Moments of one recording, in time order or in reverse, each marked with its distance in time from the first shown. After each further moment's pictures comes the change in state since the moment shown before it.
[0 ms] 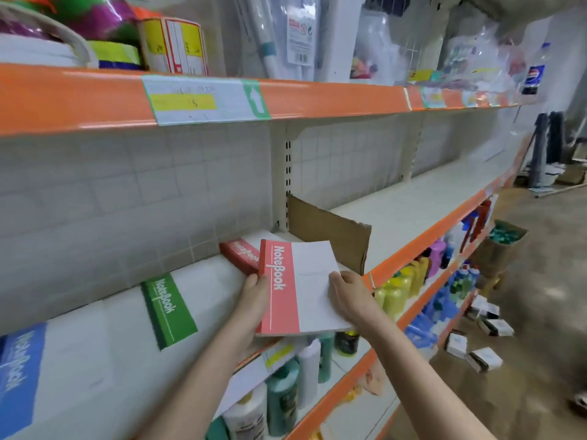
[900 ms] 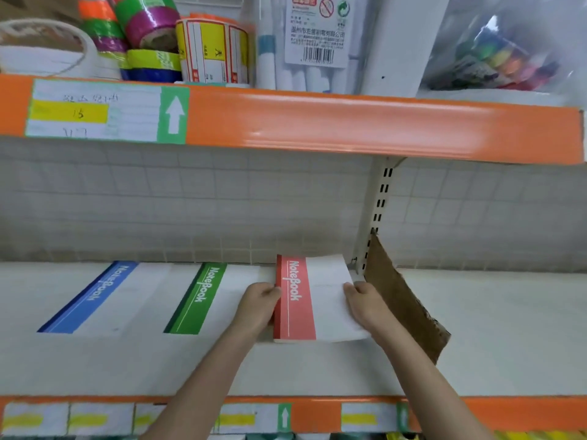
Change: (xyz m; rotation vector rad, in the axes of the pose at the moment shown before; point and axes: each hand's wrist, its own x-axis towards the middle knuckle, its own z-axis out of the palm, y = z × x) left_hand 0.071 0.019 0.025 -0.050 0.579 -0.010; right_hand 0.183 -0.022 0.028 -0.134 -0.572 -0.268
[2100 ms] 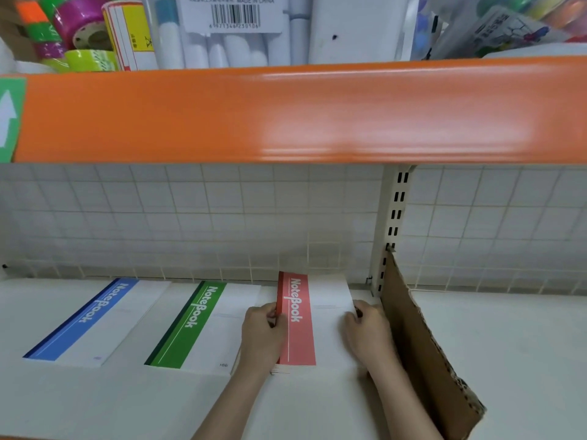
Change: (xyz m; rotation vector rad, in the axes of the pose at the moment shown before) left_hand 0.040 -0.025 0.037 0.239 0.285 0.202; right_hand 0.055 0.030 0.023 -0.084 0.037 -0.100
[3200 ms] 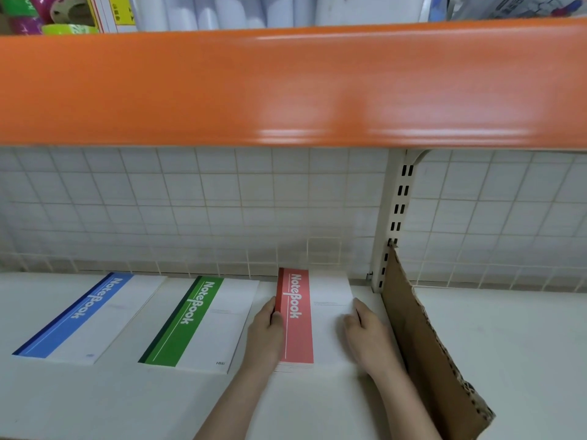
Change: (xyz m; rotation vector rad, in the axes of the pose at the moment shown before) left_hand -0.001 -0.006 0.010 -0.200 -0.079 -0.159; right_hand -0.011 0.006 0.003 0.223 -0.071 0.045
